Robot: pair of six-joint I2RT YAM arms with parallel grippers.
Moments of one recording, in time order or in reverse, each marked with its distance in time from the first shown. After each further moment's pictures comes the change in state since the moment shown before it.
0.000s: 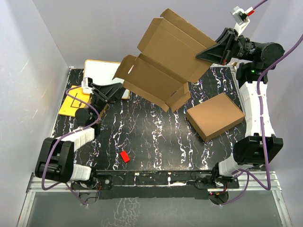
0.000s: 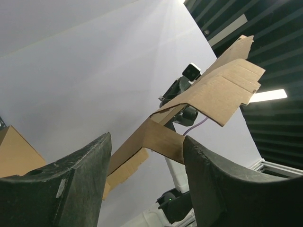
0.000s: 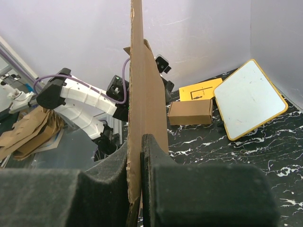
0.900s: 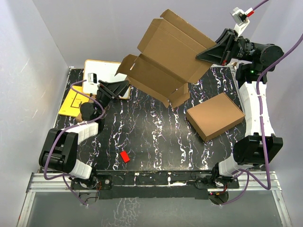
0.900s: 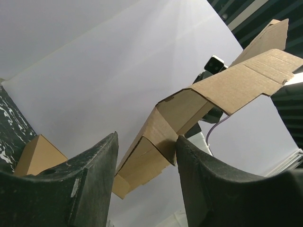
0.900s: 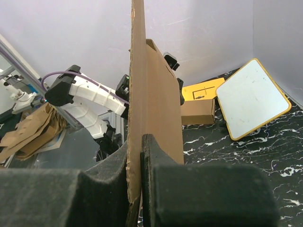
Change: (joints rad) left arm -0.046 0.121 0.082 0.005 -0.002 0.156; right arm 0.000 0.000 -0.017 0.056 0.000 0.047
